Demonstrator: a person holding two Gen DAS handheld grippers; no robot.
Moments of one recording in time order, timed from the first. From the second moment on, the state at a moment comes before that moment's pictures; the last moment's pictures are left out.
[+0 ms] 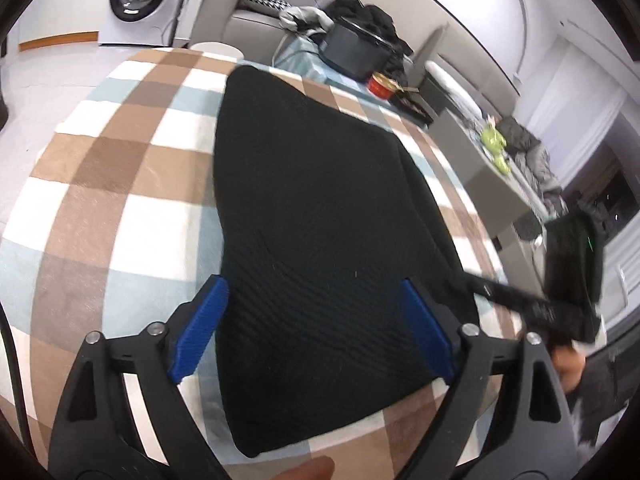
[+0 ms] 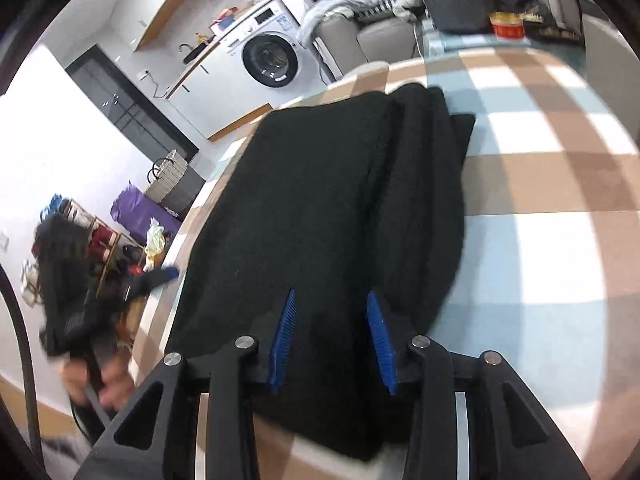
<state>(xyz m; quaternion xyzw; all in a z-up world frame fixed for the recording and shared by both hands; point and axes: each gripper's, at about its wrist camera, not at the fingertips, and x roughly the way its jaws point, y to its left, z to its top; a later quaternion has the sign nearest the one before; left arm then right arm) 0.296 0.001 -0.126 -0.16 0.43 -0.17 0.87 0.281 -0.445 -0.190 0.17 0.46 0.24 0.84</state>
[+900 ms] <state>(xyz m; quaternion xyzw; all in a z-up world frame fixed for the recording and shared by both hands) 0.286 -0.031 -0.141 -0.08 0.45 -0.17 0.87 0.242 -0.467 -0.198 0.11 0.46 0.27 0.84</state>
